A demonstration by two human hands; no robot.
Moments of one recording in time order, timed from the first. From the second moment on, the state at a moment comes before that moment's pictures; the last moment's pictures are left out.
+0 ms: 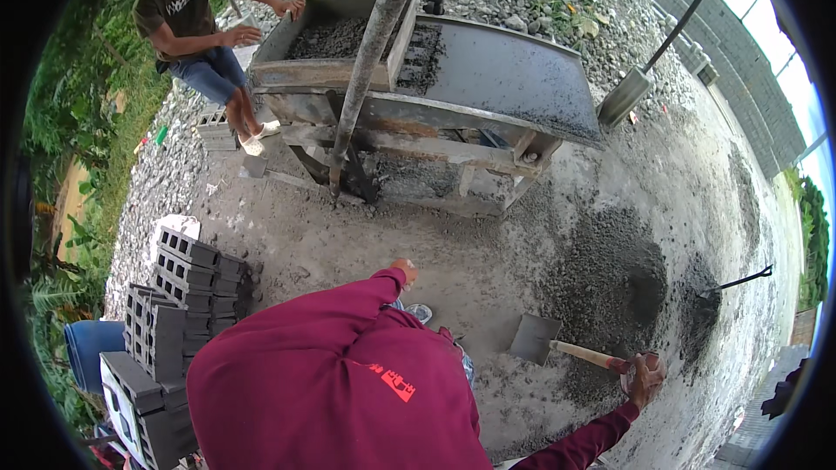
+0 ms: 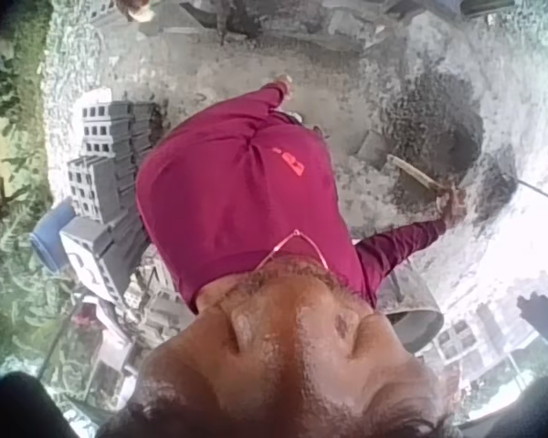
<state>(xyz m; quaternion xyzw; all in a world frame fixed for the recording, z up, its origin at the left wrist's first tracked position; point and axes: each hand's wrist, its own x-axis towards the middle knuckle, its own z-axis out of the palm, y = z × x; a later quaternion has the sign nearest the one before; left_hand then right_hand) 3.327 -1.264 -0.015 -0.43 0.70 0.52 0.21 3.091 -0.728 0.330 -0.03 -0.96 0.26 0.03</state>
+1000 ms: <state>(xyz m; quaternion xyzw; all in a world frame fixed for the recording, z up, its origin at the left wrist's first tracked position) 3.352 -1.286 -0.026 -0.43 0.73 0.48 0.23 3.092 -0.767 0.341 0.00 -0.96 0.25 0.12</state>
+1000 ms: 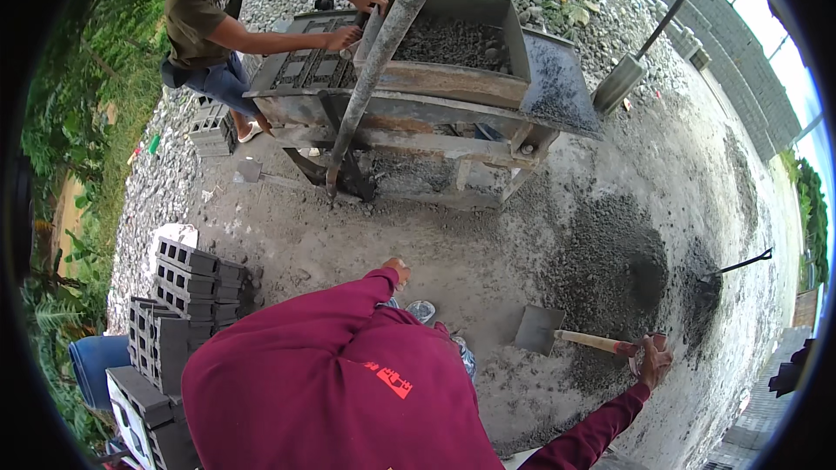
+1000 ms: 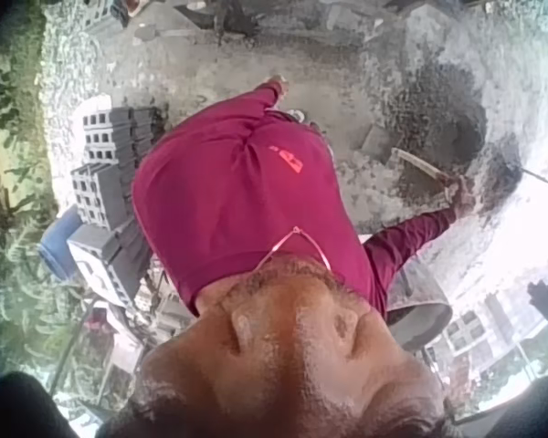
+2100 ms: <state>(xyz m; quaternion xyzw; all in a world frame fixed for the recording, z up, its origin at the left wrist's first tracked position) 3.343 -1.286 -0.034 -0.47 0.68 0.51 0.24 3.068 -0.734 0.325 -0.05 -0.96 0.25 0.11</state>
